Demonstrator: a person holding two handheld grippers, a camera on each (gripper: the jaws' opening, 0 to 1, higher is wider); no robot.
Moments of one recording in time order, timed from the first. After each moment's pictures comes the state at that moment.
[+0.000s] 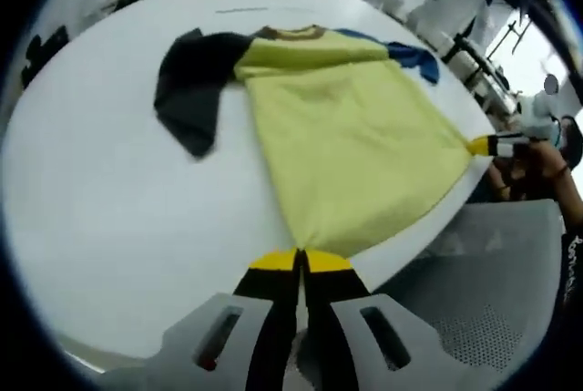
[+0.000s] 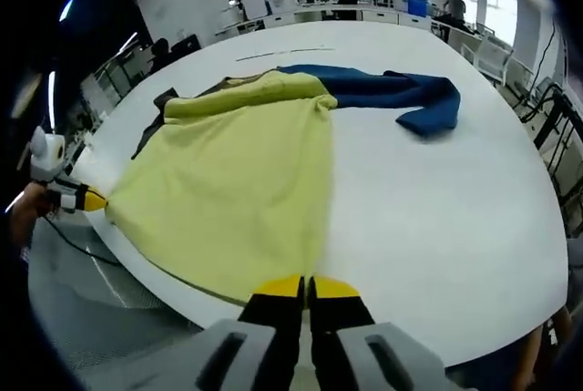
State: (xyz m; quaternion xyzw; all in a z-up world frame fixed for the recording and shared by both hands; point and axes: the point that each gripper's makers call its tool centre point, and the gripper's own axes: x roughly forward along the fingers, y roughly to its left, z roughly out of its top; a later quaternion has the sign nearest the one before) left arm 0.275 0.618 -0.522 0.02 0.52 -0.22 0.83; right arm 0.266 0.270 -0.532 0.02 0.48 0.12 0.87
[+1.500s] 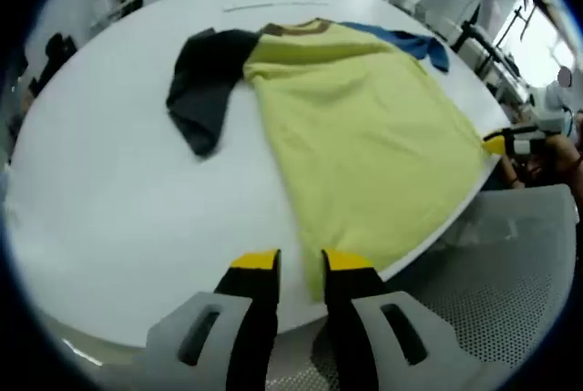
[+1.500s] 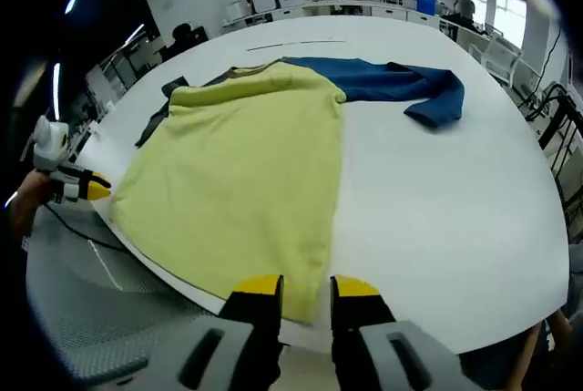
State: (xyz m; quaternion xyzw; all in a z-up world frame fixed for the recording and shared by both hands) left arm 0.279 0.636 -0.513 0.05 0.50 -0.19 0.85; right arm 0.256 0.271 -0.531 0.01 0.48 0.14 0.86
